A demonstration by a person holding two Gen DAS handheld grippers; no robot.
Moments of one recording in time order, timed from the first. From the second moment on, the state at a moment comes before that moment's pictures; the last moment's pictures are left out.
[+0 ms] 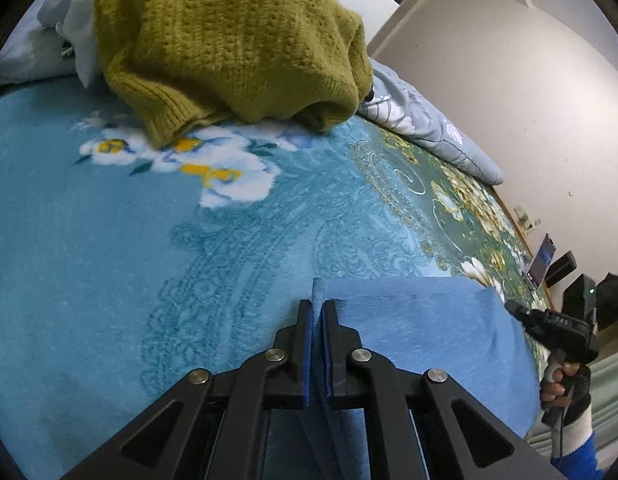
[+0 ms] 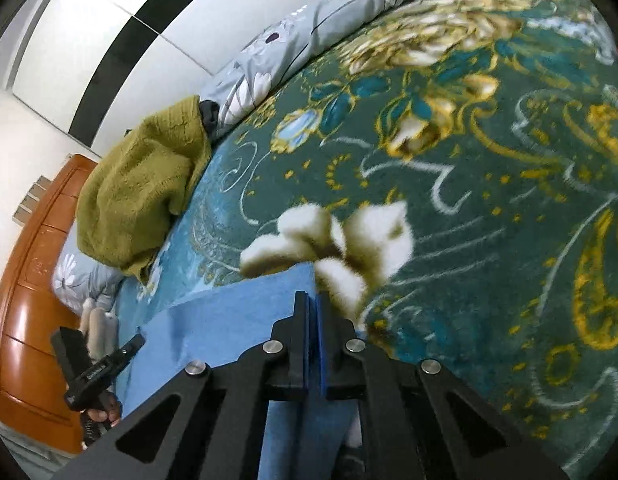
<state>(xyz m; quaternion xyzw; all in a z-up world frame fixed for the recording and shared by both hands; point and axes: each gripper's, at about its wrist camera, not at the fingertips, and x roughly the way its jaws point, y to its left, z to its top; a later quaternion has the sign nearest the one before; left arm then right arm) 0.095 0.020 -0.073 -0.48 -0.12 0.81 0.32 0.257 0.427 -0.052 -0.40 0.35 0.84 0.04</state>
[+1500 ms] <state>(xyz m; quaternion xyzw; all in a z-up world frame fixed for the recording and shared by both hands) 0.179 -0.011 -0.077 -0.52 -0.23 0.73 0.39 0.359 0.414 -0.059 -0.37 0.44 0.82 -0.02</state>
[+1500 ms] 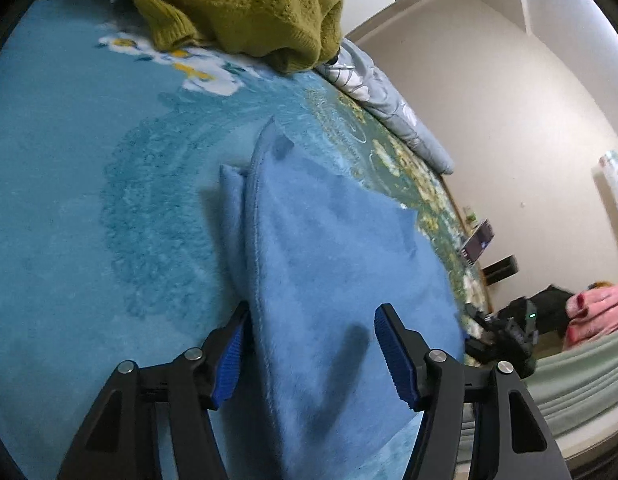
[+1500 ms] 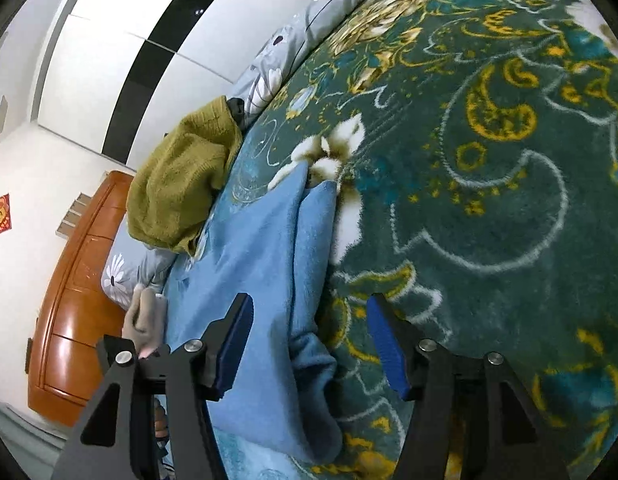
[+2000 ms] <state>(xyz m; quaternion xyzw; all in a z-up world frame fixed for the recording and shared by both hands) 0.170 -0.013 -0.090 -0.51 -0.28 0.69 0.43 0.338 0.395 -0.072 -0.37 0.46 0.81 -0.06</state>
